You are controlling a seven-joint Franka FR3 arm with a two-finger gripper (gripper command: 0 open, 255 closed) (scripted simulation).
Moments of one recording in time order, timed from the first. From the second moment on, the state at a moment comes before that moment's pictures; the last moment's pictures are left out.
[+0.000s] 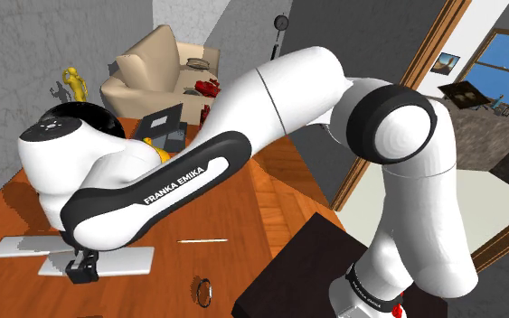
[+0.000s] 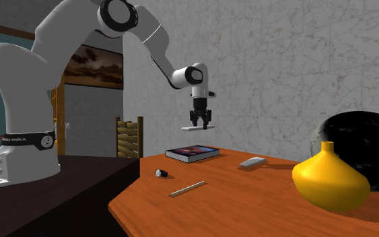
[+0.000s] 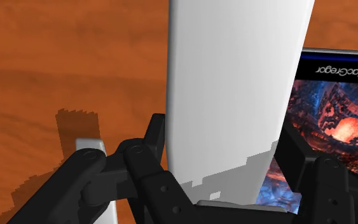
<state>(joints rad) 0.48 0.60 0.32 -1.64 -0.23 2.19 -0.01</state>
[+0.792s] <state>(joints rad) 0.47 0.52 0.34 -1.59 -0.20 2.07 -0.03</state>
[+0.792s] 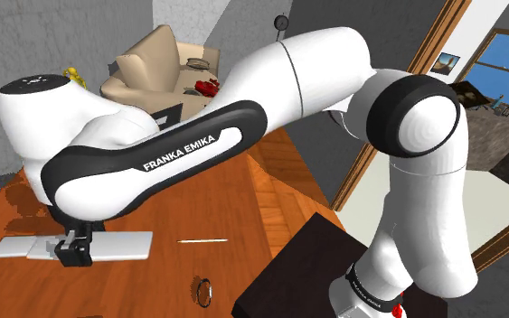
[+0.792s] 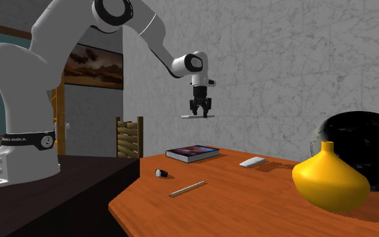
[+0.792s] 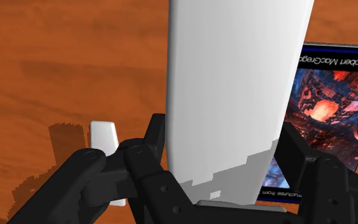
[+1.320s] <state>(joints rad) 0.35 0.46 0.31 -1.68 -0.17 2.10 -0.17</state>
